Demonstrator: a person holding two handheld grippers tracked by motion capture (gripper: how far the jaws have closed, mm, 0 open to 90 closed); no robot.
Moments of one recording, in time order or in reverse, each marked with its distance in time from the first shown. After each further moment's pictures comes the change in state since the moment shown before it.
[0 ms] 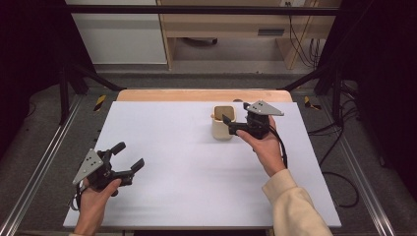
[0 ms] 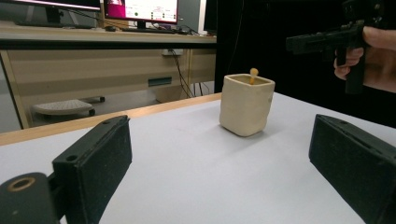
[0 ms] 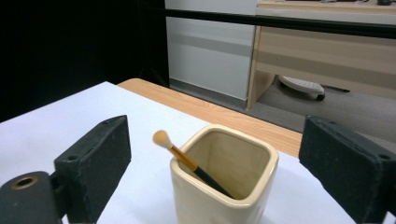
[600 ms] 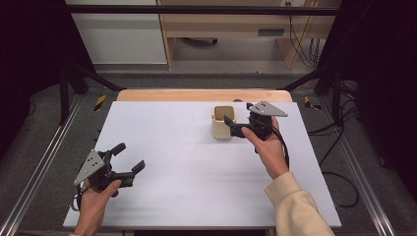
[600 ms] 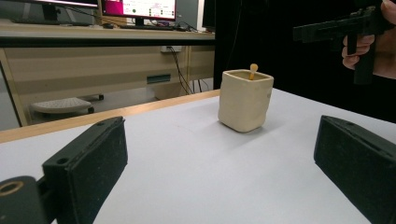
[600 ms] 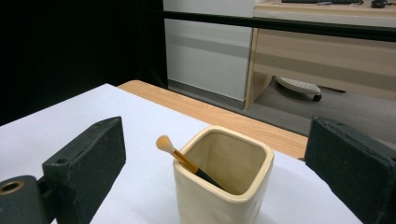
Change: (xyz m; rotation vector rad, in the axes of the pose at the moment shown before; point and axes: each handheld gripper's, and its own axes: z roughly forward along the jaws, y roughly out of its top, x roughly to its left) left arm -0.001 -0.001 0.000 0.009 -0.004 0.006; right arm 0.004 0.007 -0.013 0.000 -0.010 0.007
